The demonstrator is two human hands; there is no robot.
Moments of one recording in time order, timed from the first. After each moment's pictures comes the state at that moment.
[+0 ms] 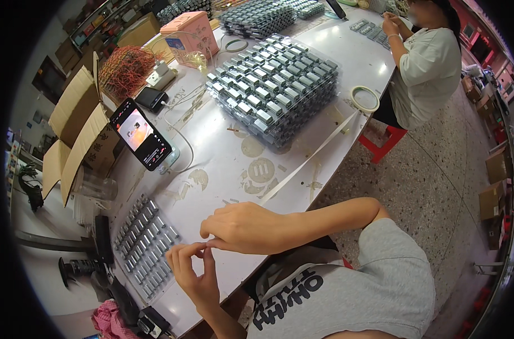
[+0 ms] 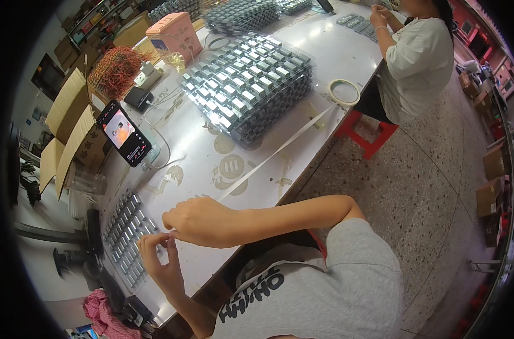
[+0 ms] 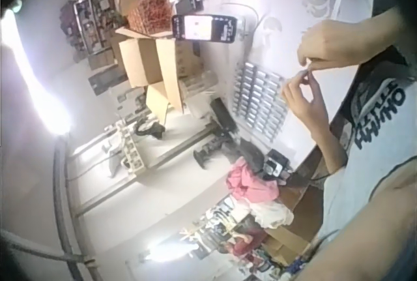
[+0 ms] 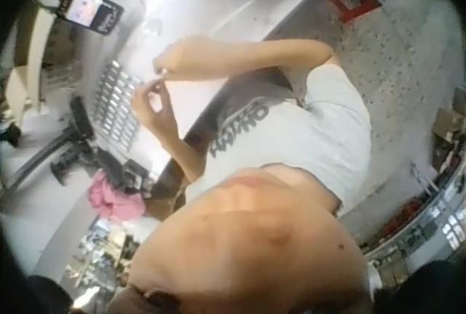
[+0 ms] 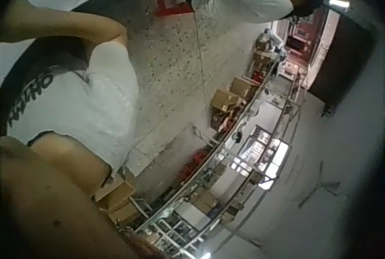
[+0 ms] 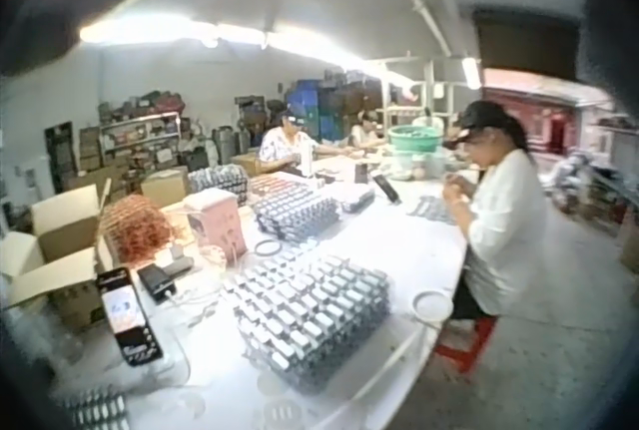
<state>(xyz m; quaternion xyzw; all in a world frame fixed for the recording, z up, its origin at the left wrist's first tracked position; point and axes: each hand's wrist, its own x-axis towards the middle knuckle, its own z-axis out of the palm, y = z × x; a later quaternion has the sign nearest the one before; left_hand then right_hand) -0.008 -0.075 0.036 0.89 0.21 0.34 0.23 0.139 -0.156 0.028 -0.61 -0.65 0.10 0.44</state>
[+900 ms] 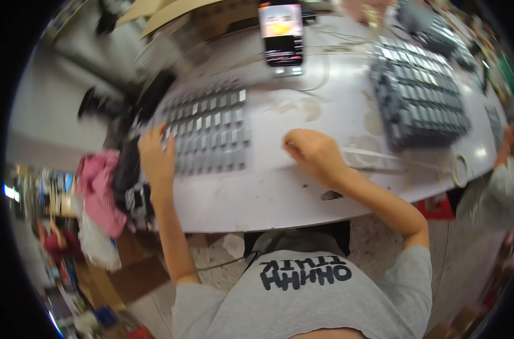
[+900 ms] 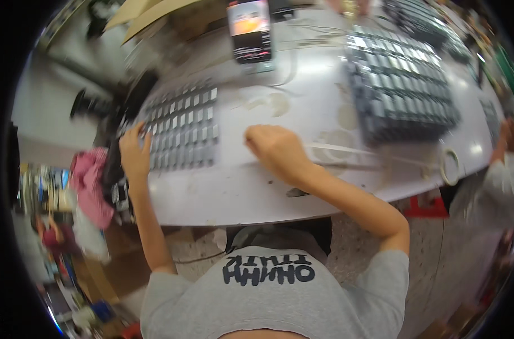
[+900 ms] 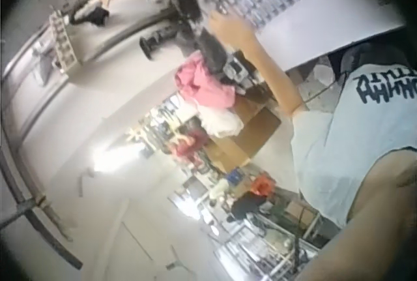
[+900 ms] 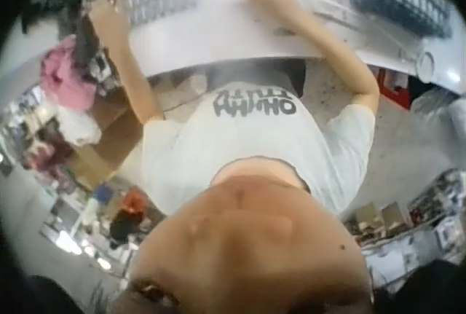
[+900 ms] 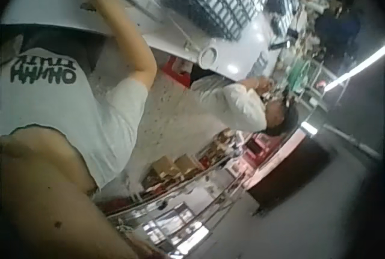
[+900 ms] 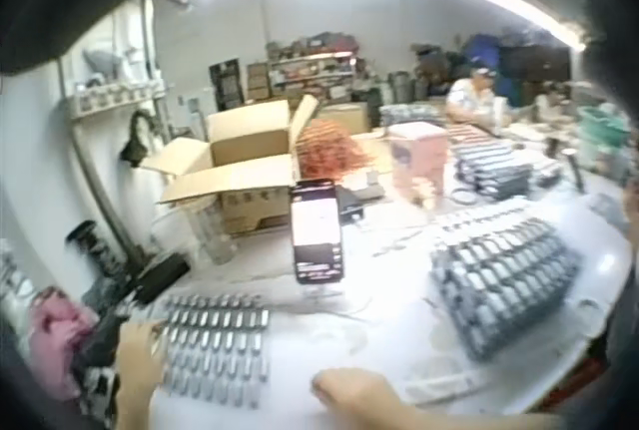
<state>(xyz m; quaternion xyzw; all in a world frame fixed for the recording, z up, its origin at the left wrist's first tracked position) -0.121 0.072 0.001 0.83 0.51 0.23 -0.06 0.152 -0.088 -0.042 -0.57 -0.69 0.05 0.44</state>
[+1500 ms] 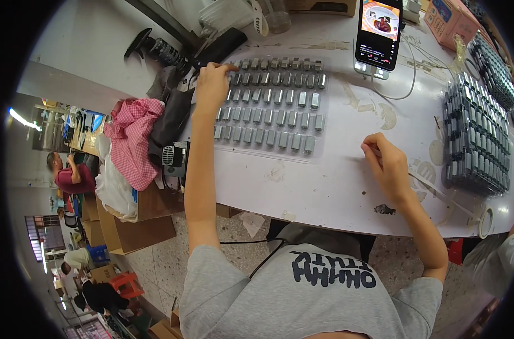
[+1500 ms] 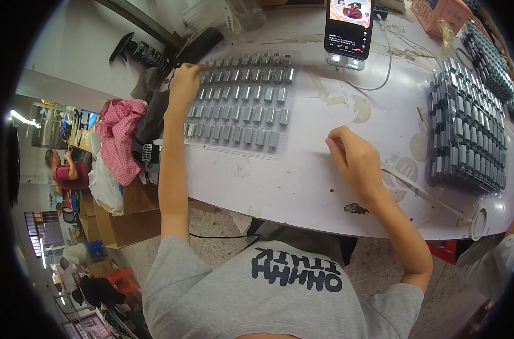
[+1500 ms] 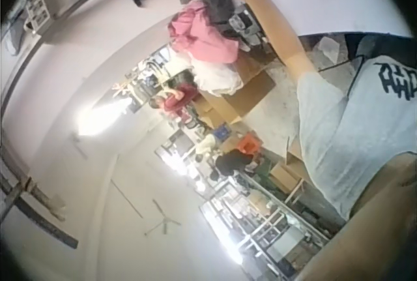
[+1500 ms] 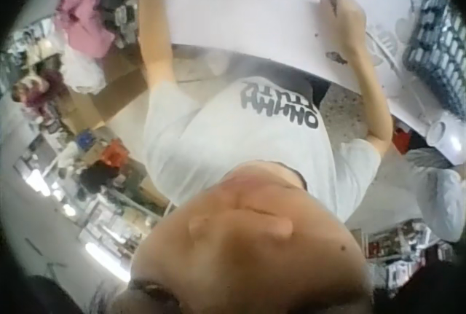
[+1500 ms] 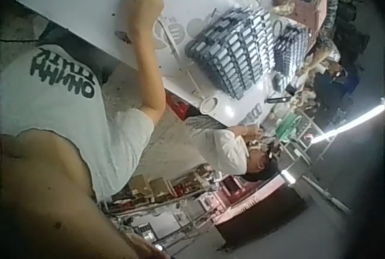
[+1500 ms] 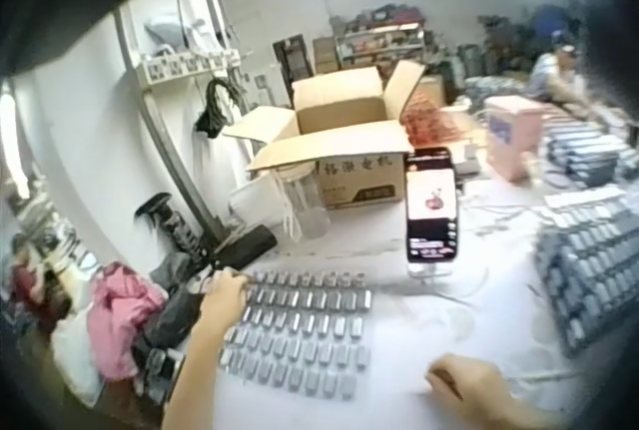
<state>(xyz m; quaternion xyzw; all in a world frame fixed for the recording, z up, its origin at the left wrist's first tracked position) -0.140 0.170 -0.027 0.84 0.51 0.18 -0.10 0.151 -0.089 -0.035 -0.63 -0.64 0.17 0.41</state>
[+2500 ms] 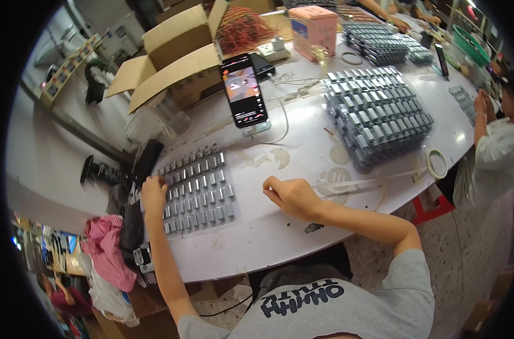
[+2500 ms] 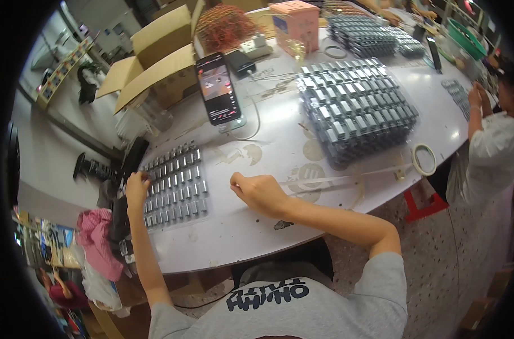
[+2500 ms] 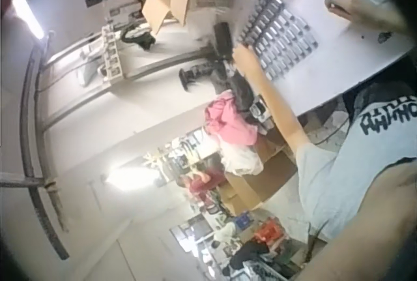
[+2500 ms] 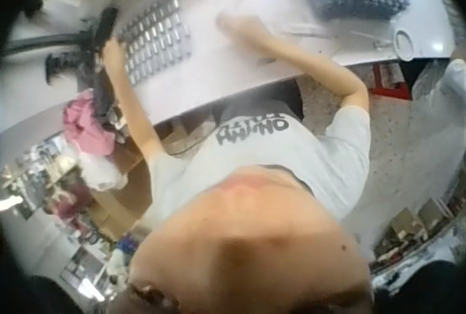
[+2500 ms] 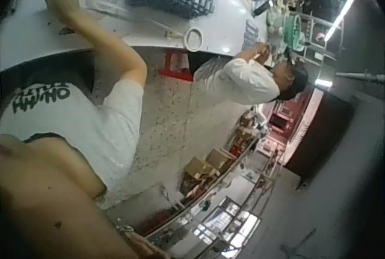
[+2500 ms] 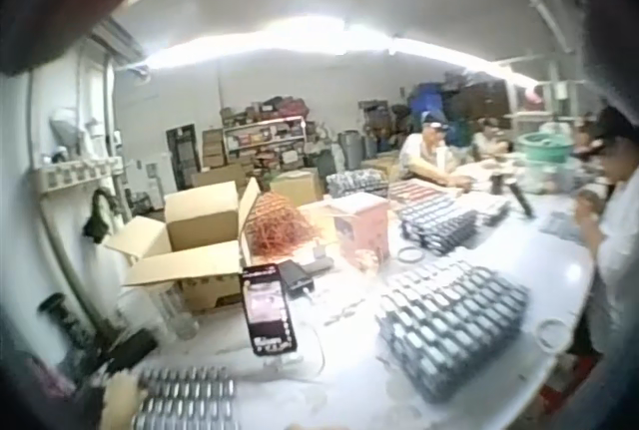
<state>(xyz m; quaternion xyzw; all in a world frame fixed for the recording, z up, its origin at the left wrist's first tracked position) -0.127 0.163 -0.020 0.85 0.51 0.12 -0.07 0.153 -0.095 -0.040 -0.60 -0.66 0.05 0.44</state>
